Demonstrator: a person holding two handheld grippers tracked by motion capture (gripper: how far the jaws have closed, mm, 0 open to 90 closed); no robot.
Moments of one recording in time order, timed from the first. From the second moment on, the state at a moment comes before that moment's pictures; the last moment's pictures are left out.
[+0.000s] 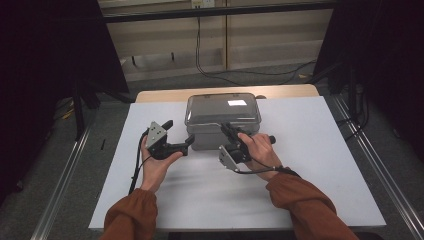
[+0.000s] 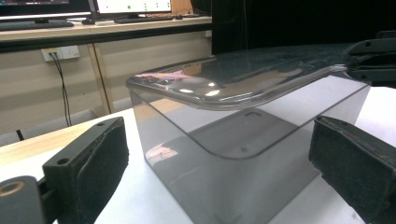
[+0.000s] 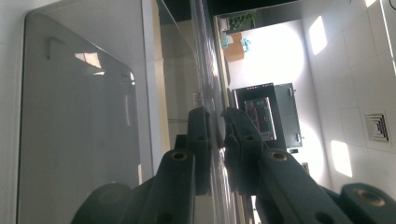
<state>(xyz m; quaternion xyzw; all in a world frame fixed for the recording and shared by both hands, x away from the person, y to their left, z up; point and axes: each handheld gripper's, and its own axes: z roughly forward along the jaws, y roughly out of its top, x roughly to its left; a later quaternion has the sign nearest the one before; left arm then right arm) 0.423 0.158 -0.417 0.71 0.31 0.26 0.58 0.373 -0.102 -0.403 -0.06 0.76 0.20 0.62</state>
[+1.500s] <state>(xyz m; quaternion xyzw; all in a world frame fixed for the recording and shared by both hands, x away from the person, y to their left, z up) 0.461 0.139 -0.414 0.71 0.30 0.30 0.57 0.379 -0.108 -0.400 -0.02 0.77 0.24 0.60</state>
